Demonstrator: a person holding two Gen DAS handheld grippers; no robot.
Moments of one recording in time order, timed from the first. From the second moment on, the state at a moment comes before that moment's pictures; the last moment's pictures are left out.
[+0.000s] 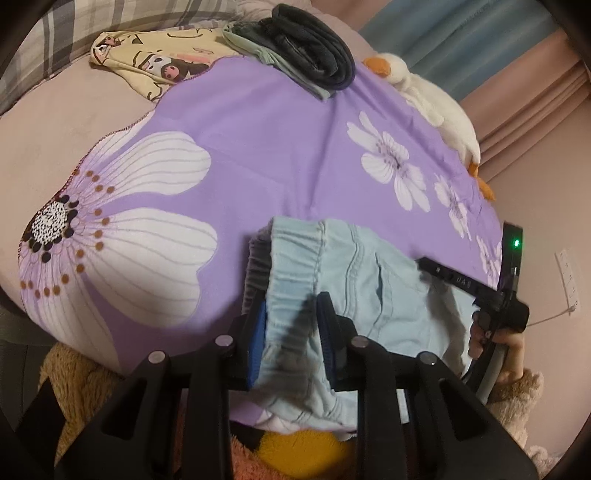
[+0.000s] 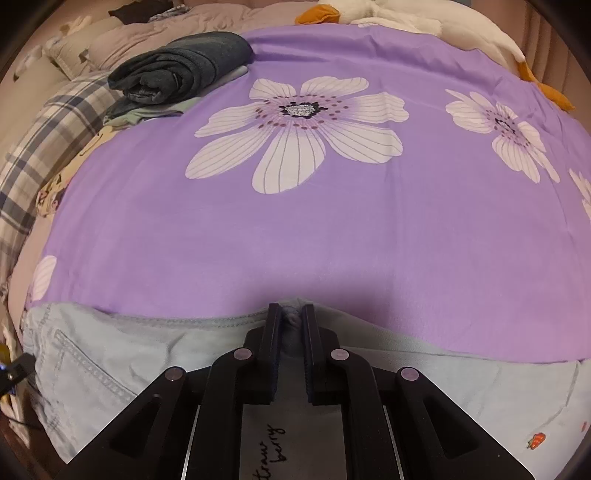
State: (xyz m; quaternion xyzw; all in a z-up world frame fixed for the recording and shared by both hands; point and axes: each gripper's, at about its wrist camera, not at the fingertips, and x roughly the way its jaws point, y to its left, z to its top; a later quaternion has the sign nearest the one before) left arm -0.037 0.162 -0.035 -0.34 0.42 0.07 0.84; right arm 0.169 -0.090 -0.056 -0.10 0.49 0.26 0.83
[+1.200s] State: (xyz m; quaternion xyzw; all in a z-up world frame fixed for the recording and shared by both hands) left arm -0.040 0.154 -0.052 -0.35 0.42 0.10 0.83; right arm 0.157 -0.106 -0.037 -0.08 0.47 0.27 0.83
